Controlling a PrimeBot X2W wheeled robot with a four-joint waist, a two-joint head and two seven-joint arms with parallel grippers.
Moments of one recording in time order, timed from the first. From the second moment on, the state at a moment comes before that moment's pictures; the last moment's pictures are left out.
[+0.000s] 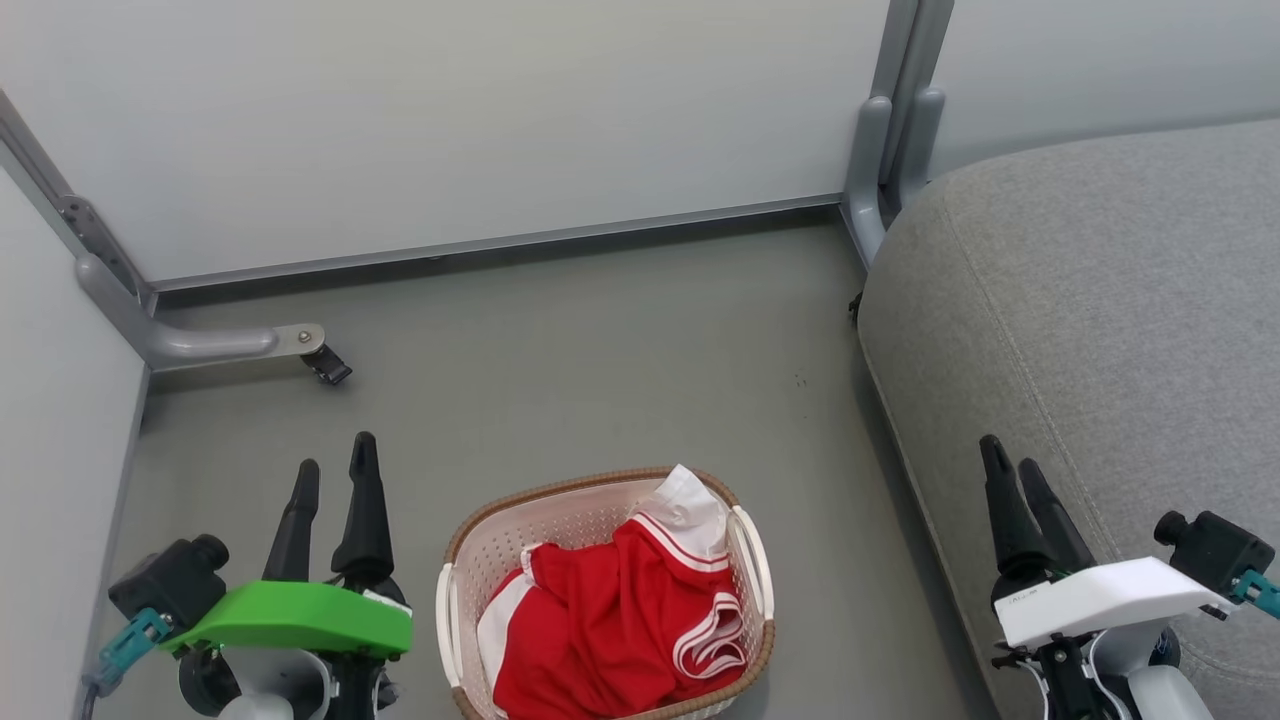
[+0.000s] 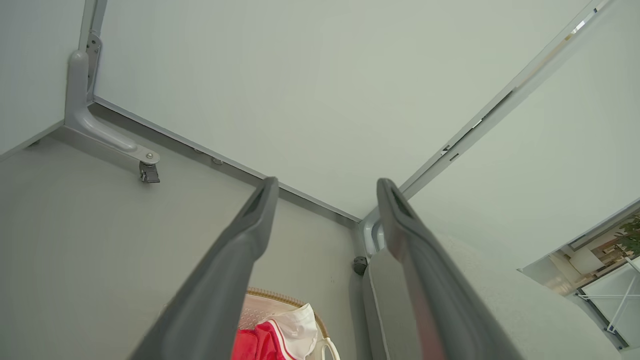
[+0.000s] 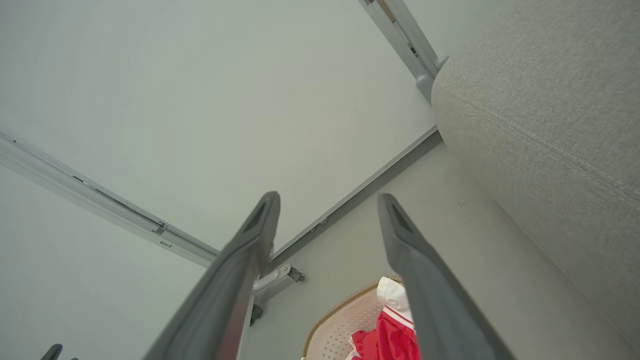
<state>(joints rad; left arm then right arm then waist) -0.06 0.04 -0.06 0.14 -0.73 -0.05 -0.09 -0.05 -0.04 0.01 0.16 0.86 0.13 -0.09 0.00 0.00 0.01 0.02</state>
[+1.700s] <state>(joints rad) -0.06 0.05 -0.17 0.14 -0.22 -0.01 -0.22 -0.05 -0.05 0.05 0.17 0.32 0.13 -0.22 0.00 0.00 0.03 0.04</state>
